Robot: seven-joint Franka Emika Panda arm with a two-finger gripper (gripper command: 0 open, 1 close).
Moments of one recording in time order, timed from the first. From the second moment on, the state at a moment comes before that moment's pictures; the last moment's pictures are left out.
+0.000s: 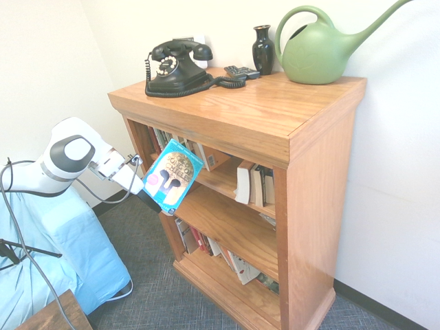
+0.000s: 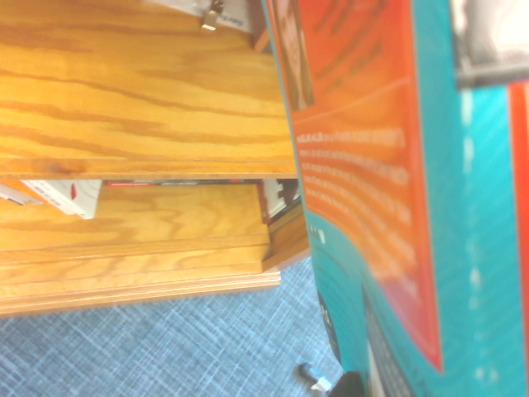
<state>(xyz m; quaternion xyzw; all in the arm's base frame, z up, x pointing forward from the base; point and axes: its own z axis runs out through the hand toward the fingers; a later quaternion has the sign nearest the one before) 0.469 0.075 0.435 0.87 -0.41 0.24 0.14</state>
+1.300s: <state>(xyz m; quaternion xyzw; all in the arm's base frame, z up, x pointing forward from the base) 0.580 0.056 0.442 0.90 -0.40 0.14 0.00</state>
